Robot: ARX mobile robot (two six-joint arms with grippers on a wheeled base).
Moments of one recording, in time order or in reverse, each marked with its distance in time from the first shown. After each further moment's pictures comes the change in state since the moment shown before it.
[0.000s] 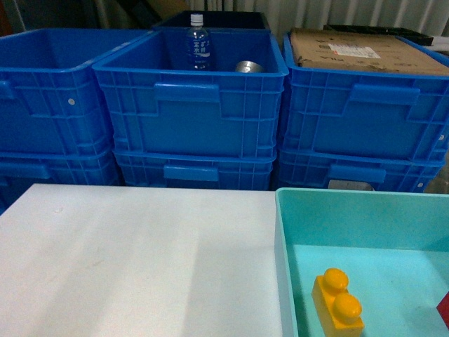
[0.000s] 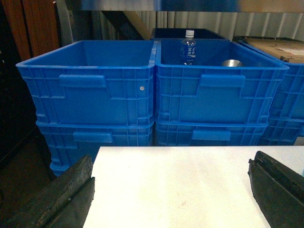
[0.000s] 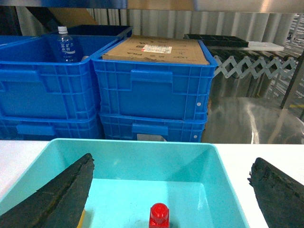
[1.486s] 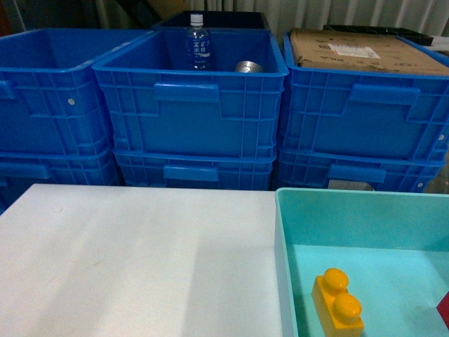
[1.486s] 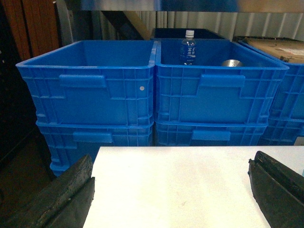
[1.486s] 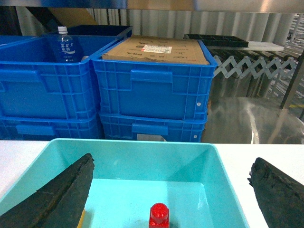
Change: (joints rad) left arm 0.000 0.000 0.000 0.000 0.000 0.000; right arm 0.000 0.000 0.000 0.000 0.000 0.000
